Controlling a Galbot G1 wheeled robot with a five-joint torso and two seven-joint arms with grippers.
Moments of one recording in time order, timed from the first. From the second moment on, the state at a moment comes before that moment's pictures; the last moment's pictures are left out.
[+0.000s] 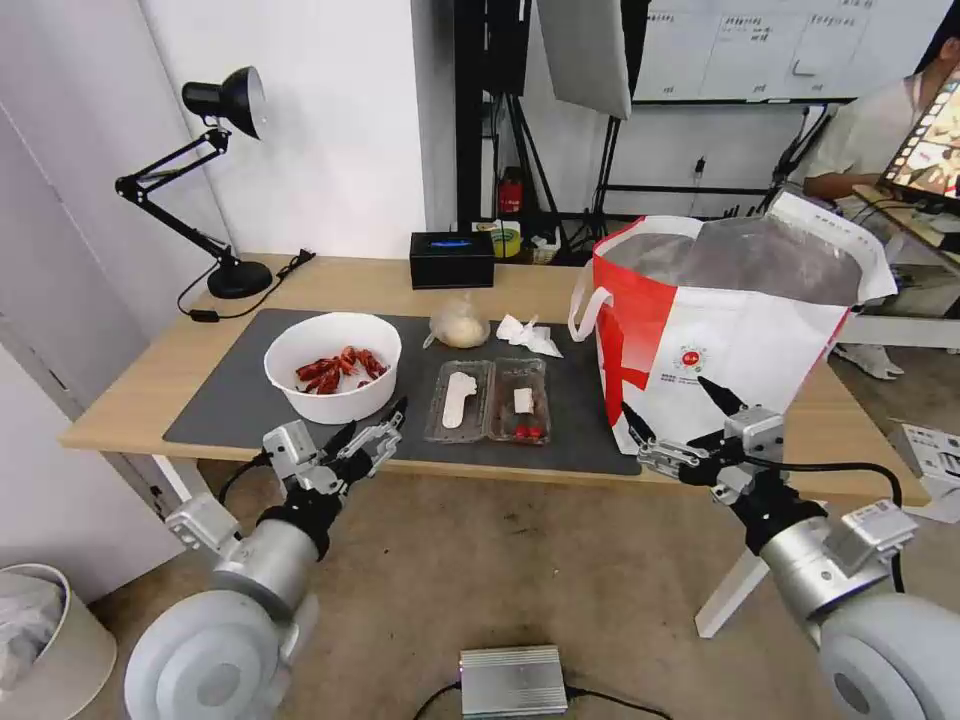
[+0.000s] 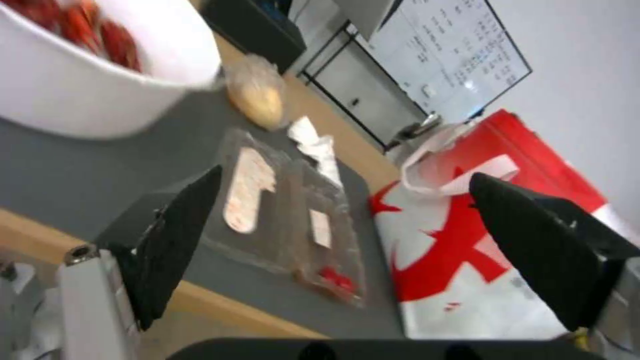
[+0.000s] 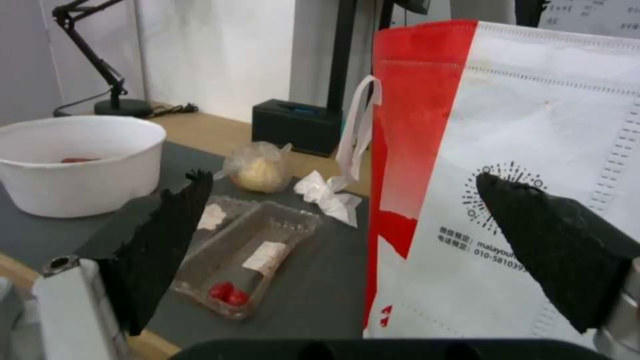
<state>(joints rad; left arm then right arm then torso) 1.44 -1.29 -0.50 -2.42 -1.16 0.43 -0.36 -1.57 1.01 0.67 2.42 0.48 -0.28 -0.01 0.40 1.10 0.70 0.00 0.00</state>
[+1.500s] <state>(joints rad) 1.35 -1.41 -0.43 -2.34 -1.53 0.47 -0.61 -1.58 1.00 0.66 2.42 0.47 -0.28 -0.02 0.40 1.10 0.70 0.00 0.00</state>
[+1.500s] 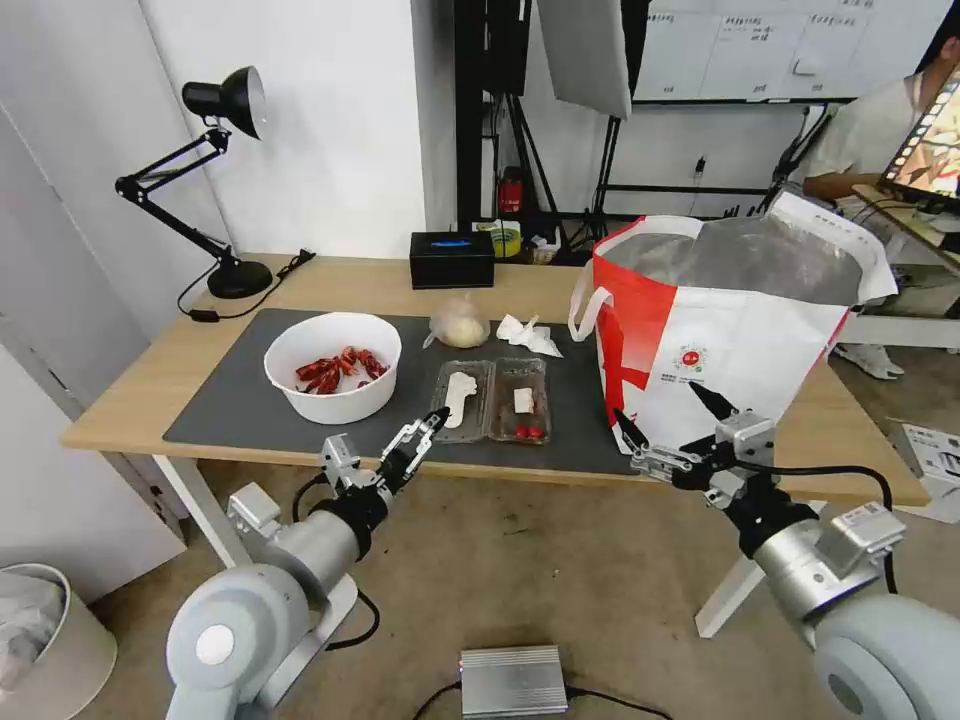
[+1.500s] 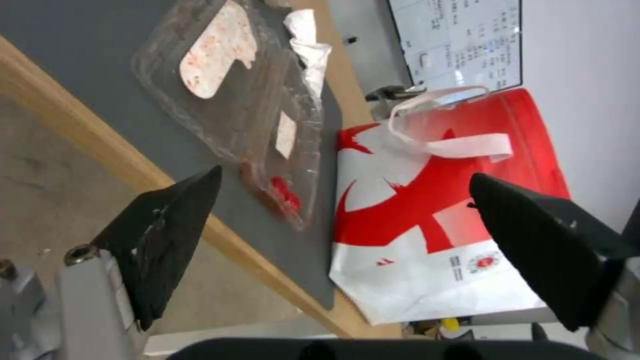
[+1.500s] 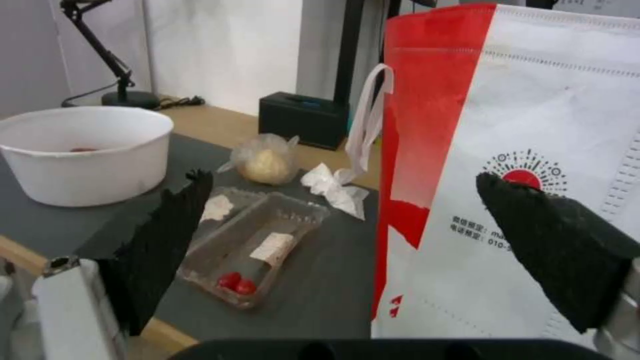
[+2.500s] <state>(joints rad) 1.17 -1.46 -0.36 -2.13 -1.52 0.44 -0.66 -1.54 1.01 0.64 2.38 0.47 -0.28 -0.03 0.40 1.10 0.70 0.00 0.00</state>
